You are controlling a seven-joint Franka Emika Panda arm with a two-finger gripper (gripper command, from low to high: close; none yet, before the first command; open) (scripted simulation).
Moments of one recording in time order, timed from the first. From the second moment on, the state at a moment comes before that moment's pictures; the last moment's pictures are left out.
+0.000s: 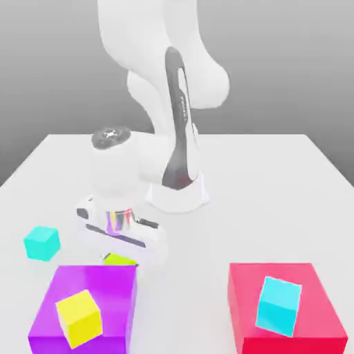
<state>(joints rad) -0.32 0.23 -0.01 -2.89 0.06 3.12 0.85</state>
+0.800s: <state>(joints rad) -0.60 0.00 -0.33 -2.77 0.01 2.77 0.67</state>
